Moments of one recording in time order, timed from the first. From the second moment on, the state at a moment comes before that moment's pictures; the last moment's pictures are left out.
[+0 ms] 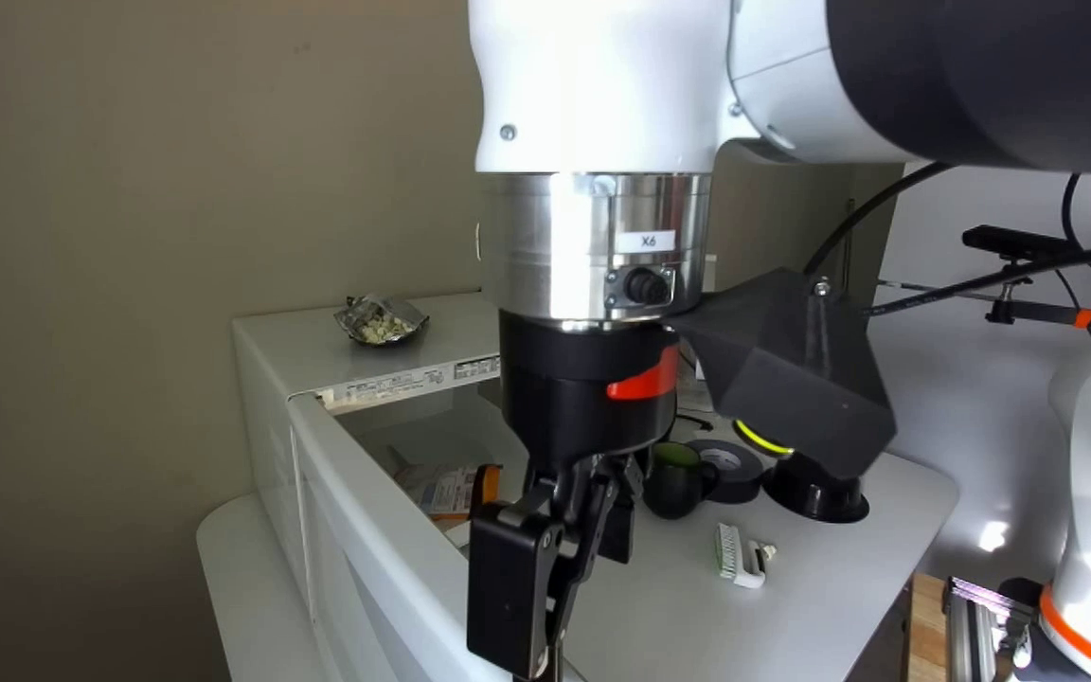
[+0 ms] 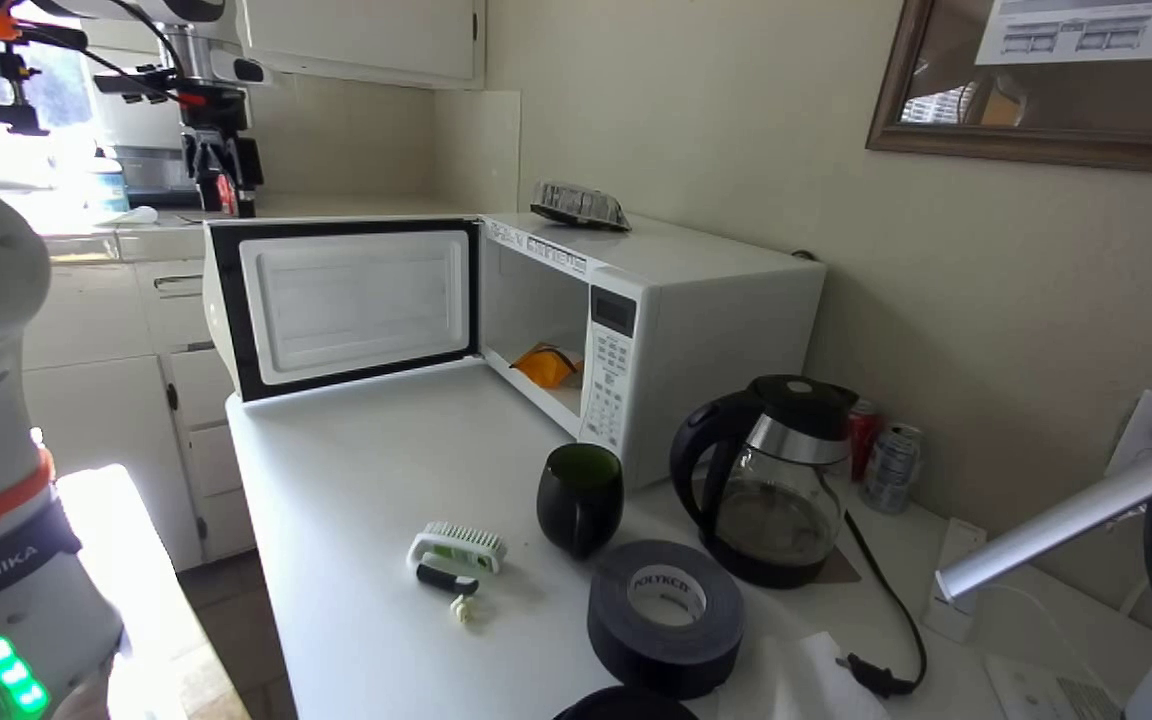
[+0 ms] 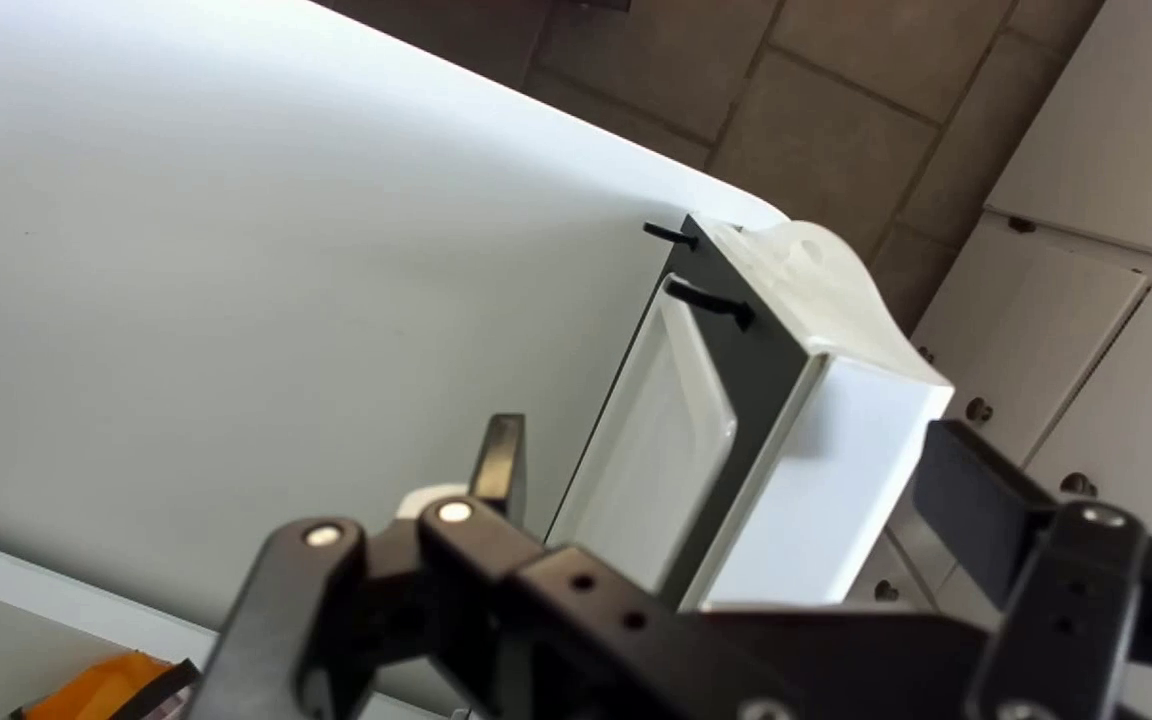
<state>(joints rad) 0.40 -0.22 0.48 -2.25 0.06 2.02 0.64</state>
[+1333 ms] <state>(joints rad) 0.36 -0.19 0.45 -2.28 -0.06 2.10 0.84</state>
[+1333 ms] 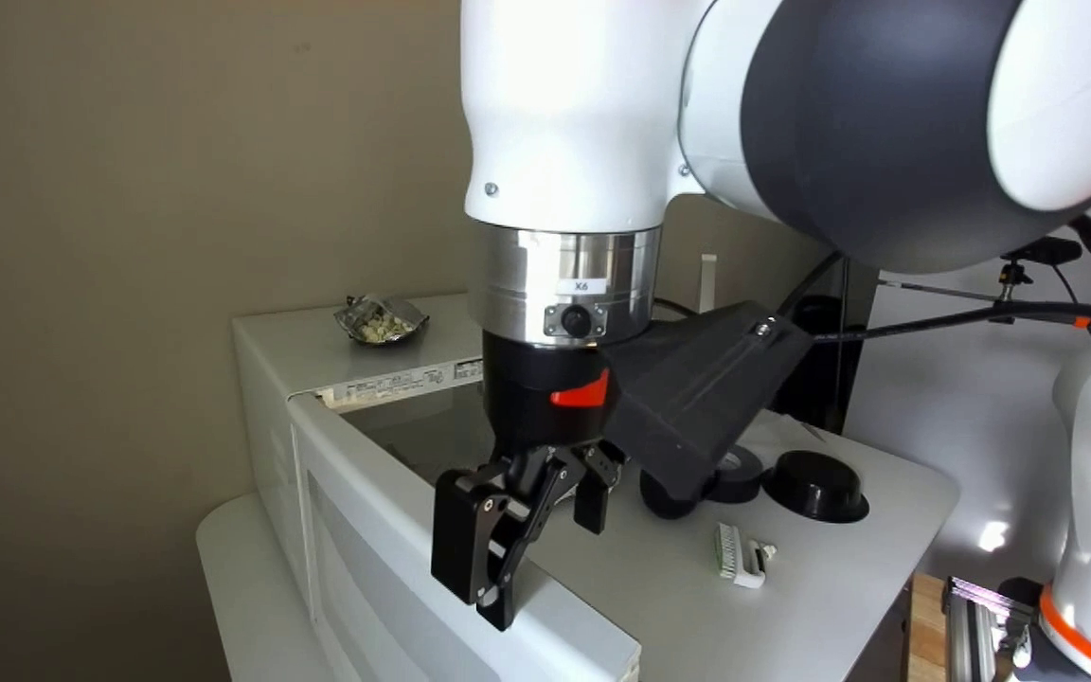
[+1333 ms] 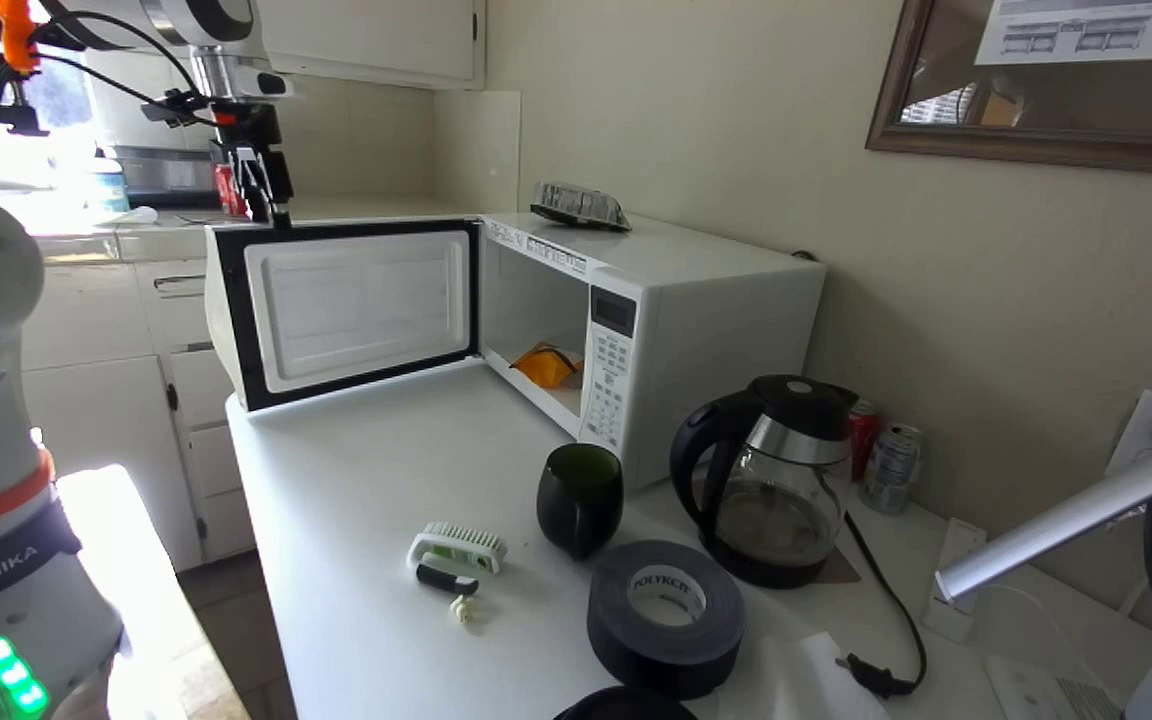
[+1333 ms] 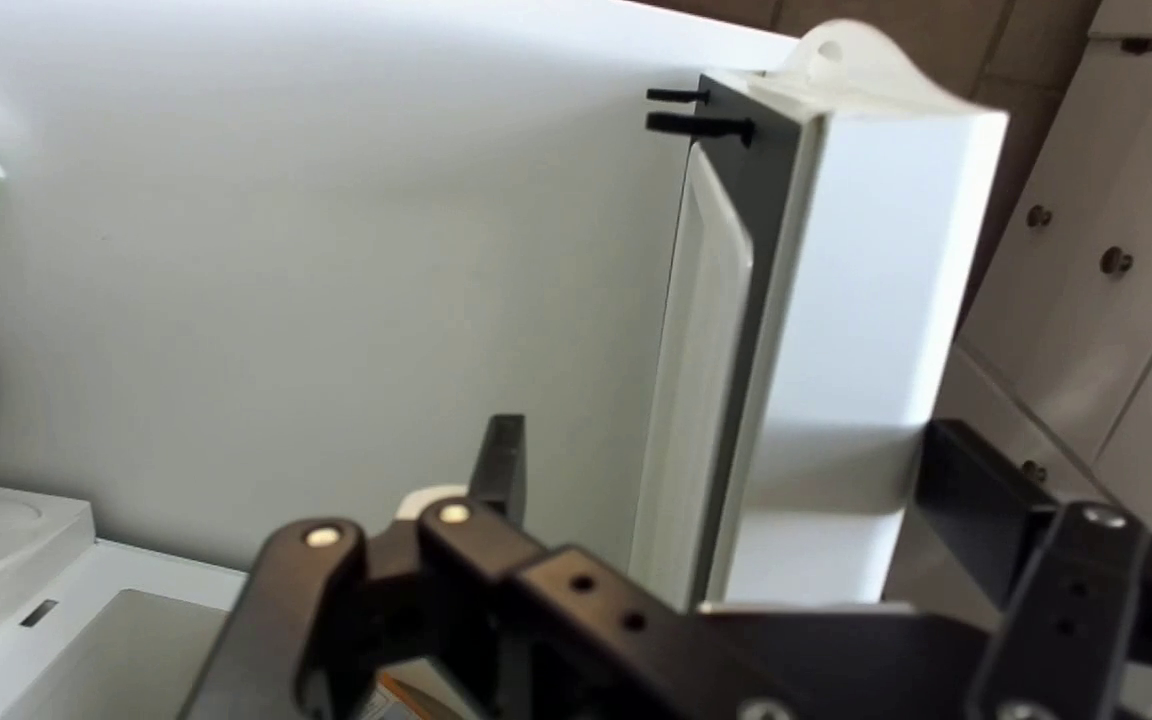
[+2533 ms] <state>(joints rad) 0.16 -0.40 0.33 -2.42 -0.18 1.96 1.01</state>
